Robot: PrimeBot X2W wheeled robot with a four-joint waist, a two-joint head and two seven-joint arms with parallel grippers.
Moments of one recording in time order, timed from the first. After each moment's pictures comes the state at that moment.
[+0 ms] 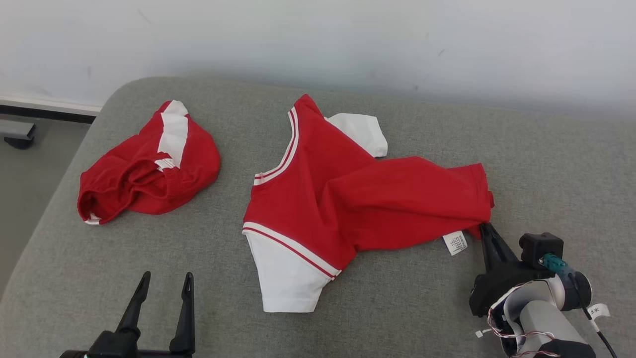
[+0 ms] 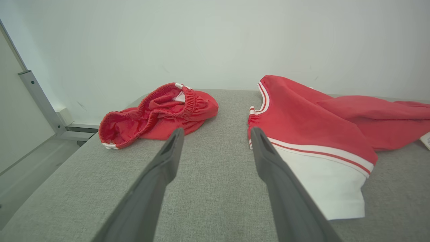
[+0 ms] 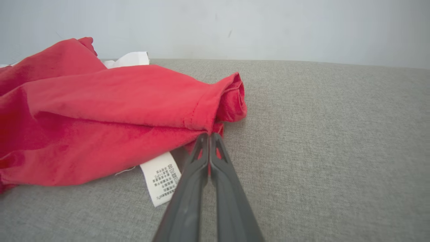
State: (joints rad) left arm -0.02 0.11 -0.03 0.16 -0.14 -0.12 -0.26; right arm -0.46 -0.21 -0.01 0.87 0.15 0.13 -0.26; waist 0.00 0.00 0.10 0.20
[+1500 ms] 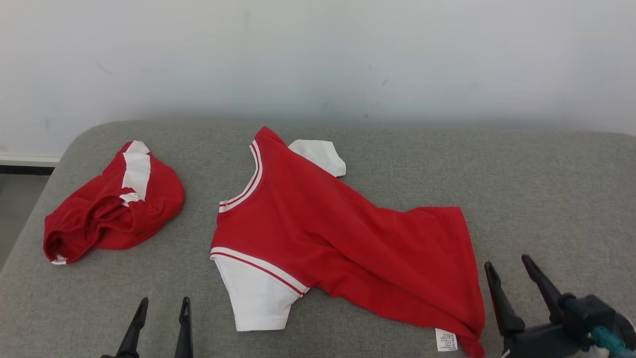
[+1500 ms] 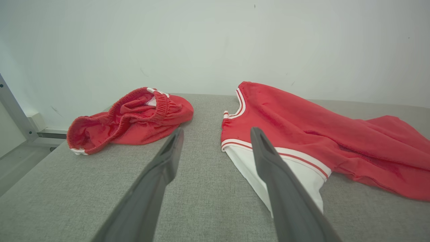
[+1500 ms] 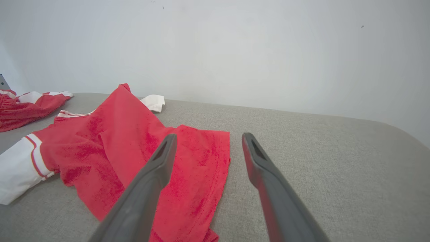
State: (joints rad) left arm 0.06 0.07 0.01 0.16 -0.13 -0.13 -0.26; right arm 0.08 -0.29 0.02 0.12 0.22 0.13 -0.18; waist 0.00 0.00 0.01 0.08
